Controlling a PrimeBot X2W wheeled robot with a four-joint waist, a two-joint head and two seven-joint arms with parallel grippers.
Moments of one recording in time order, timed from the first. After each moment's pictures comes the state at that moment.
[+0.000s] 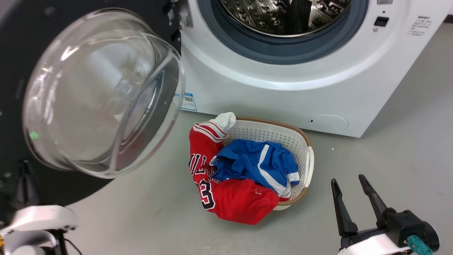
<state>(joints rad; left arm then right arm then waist) -0.14 0.14 0.35 0.23 -0.18 0.02 -0.26 0.06 -0.05 0.07 0.09 0.08 0.13 -0.26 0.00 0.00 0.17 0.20</state>
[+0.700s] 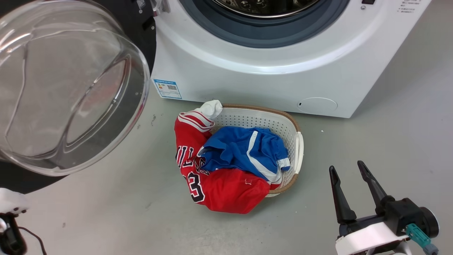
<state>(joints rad) -0.31 0.23 0.56 0.40 -0.13 -0.01 -0.26 0.00 -0.05 0.08 0.09 0.06 0.13 -0.26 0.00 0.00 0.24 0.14</state>
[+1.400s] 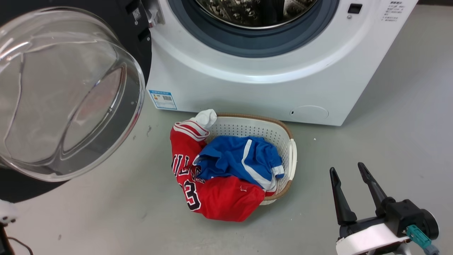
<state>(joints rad) -0.33 0.26 0.64 0.48 -0.09 -0.08 -0.26 0.01 -0.05 0.07 0.10 0.07 0.13 -0.26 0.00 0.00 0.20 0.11</state>
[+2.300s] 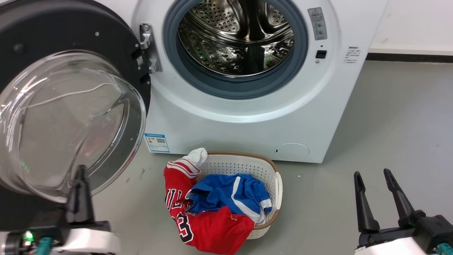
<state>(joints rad) 0.00 0.06 0.25 0.02 -0.01 -0.12 -0.26 0.11 -0.05 0.00 -0.04 0.10 0.13 -0.26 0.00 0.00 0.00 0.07</state>
